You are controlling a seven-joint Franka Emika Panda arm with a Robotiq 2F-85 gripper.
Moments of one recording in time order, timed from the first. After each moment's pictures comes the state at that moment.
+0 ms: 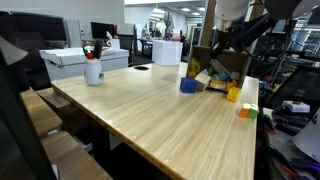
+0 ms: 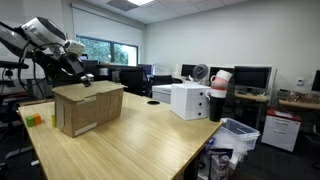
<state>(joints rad) 0.07 -0.32 0.28 -2.54 -0.84 1.82 1.21</state>
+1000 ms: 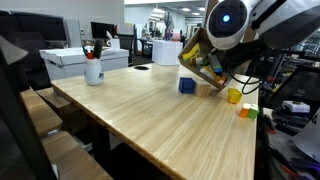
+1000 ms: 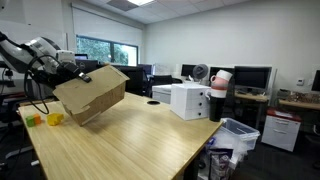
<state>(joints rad) 0.20 -0.10 0.31 -2.51 -1.12 1.45 1.72</state>
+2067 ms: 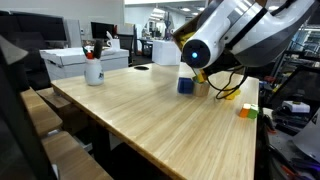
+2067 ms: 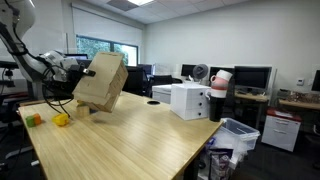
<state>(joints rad) 0.26 0.16 0.29 -2.34 -1.24 1.13 2.04</state>
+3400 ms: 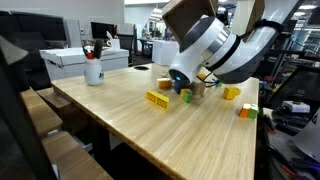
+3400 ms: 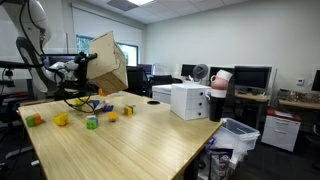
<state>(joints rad) 0.29 0.37 0.27 -2.21 -1.53 0.72 2.14</state>
